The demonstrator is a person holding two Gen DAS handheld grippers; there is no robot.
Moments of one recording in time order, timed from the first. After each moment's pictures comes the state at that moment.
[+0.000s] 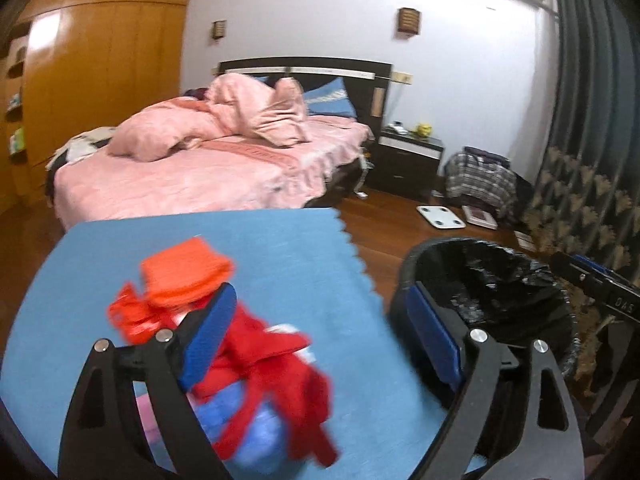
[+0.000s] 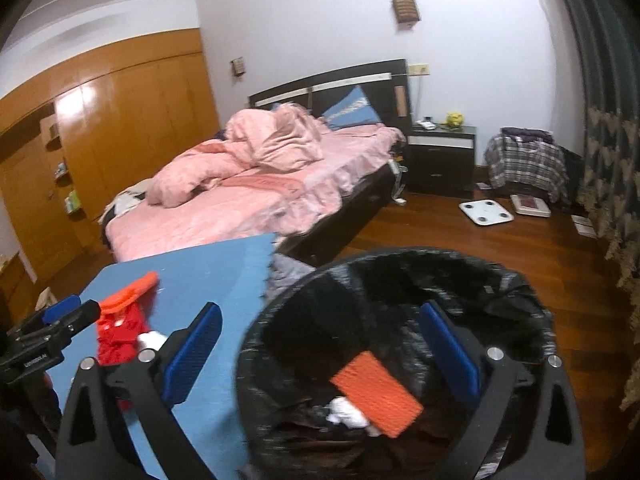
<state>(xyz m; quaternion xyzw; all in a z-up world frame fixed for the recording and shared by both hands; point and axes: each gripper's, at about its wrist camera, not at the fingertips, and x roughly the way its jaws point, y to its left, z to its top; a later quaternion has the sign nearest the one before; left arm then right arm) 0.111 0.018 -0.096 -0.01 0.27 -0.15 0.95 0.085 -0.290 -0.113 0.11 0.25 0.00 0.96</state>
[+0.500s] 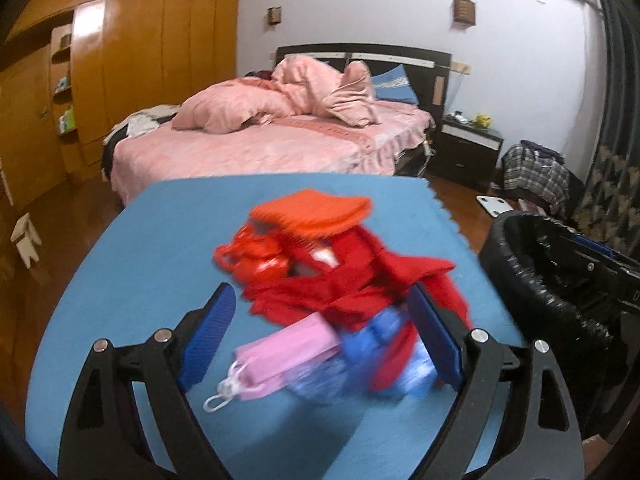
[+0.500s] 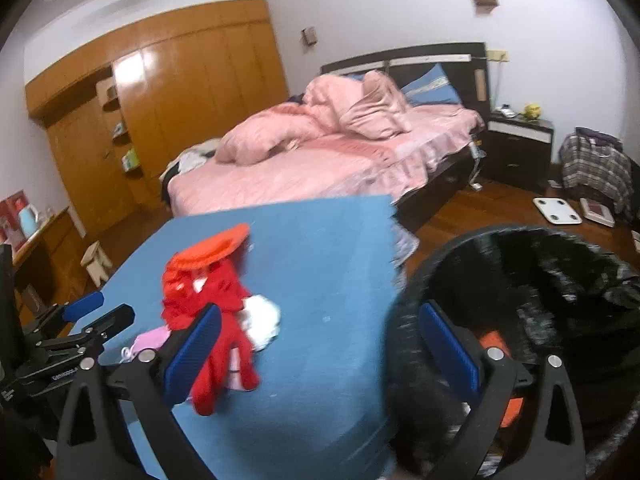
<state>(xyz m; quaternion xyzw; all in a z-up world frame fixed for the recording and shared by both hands) 0.089 0.109 -0.126 0.00 0.30 -0.05 0.95 0.110 -0.166 -0.137 0.08 0.28 0.12 0.95</state>
